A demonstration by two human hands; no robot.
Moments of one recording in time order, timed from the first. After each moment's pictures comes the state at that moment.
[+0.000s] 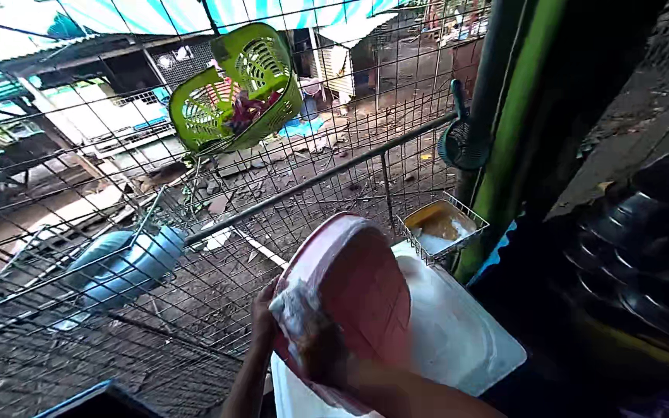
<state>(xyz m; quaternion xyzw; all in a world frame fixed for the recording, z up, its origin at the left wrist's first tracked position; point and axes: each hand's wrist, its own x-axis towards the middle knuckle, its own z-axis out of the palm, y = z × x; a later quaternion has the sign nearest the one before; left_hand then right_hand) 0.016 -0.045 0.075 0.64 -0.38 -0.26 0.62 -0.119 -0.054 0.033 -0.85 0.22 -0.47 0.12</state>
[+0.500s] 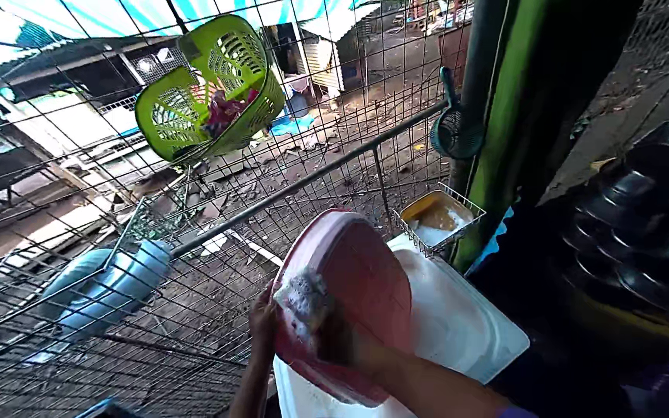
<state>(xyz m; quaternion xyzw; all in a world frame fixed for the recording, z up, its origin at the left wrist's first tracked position) 0.017 -0.056 0.064 0.66 -0.37 -0.21 0.62 -0.125 -0.082 0.036 -0.85 0.24 -0.42 0.21</state>
